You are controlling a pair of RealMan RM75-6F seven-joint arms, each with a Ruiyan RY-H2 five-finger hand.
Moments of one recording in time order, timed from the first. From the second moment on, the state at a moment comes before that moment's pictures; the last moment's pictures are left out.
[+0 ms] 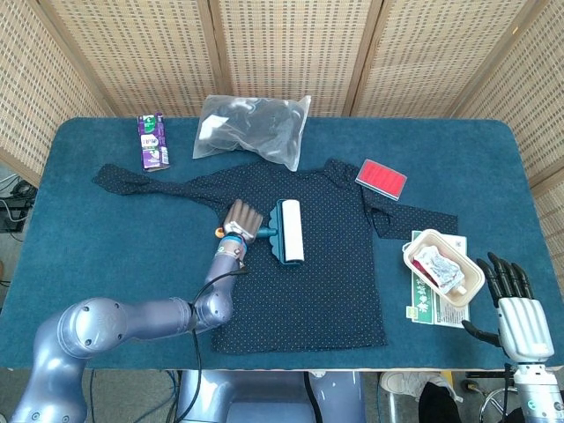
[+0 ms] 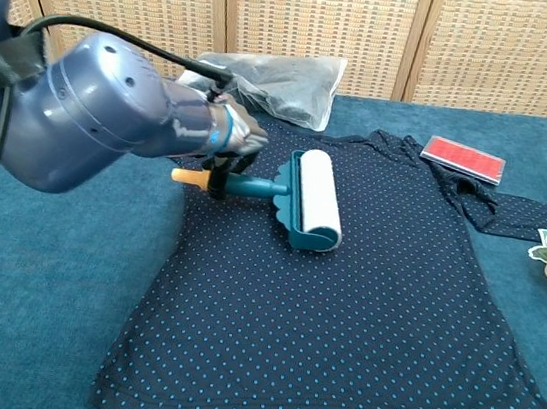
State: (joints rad) left arm -1.47 -1.82 -0.11 -1.11 -0.07 0.85 1.39; right arm 0.05 -1.20 0.06 -1.56 -1.54 1.52 0.05
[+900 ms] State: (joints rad) left arm -1.27 -1.59 0.02 -1.29 0.05 0.91 1.30; right arm 0.05 -1.21 0.03 -1.59 -1.58 1.52 0.00
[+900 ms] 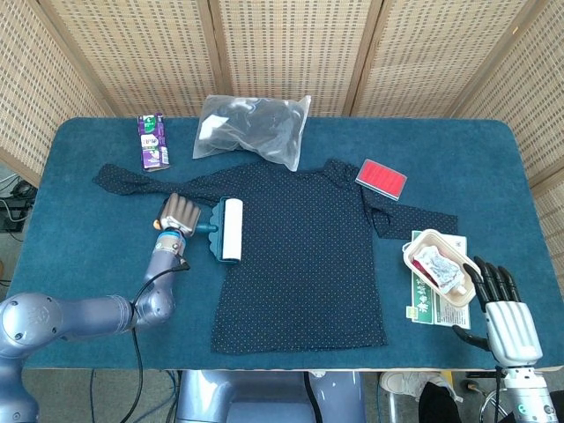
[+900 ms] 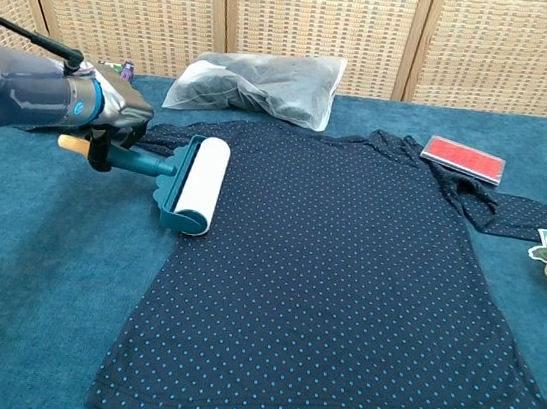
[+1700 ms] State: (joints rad) left arm -1.45 -1.84 -0.20 -1.16 -0.08 0.98 1.44; right arm 0.05 -1.20 0.04 -1.57 -1.55 1.52 0.03
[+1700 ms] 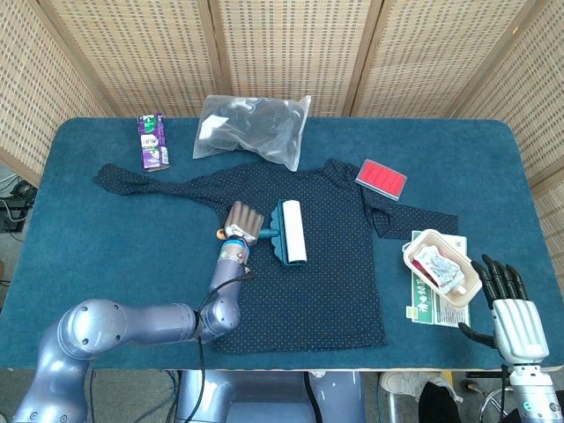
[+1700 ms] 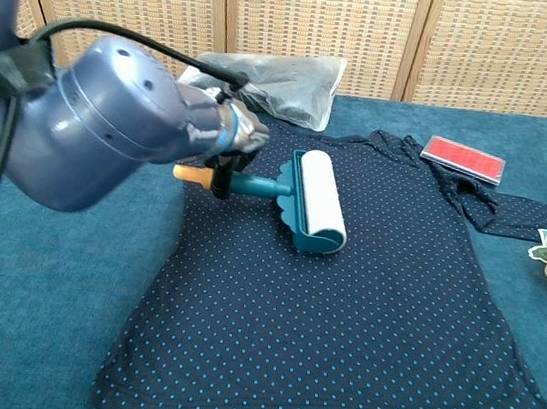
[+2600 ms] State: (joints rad) left arm -1.22 -1.60 -0.06 -1.38 0.10 1.01 1.31; right arm 0.05 -1.20 0.03 -1.59 -1.59 1.53 -0.01
